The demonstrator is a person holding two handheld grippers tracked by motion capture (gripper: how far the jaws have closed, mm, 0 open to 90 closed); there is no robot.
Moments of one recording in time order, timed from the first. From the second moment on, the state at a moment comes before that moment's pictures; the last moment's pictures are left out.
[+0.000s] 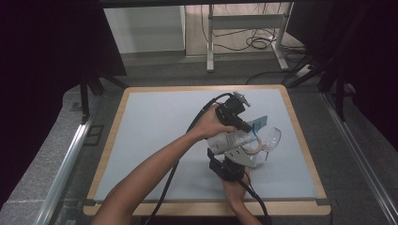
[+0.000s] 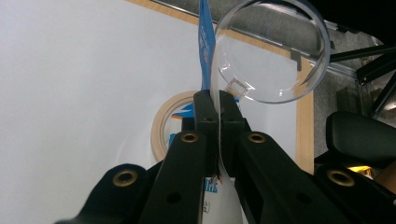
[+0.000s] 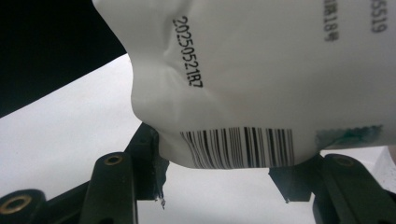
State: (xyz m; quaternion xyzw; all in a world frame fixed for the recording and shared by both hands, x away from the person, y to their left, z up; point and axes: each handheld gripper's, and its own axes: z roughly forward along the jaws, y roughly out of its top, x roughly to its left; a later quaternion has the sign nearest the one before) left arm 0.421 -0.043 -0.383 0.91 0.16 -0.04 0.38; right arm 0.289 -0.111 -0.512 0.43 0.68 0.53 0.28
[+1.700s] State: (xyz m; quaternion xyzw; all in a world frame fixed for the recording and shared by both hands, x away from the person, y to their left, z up) left arm 0.429 -0.042 -0.379 0.91 0.16 -0.06 0.37; right arm 0.287 -0.109 -0.506 0.42 0.68 0.52 0.29
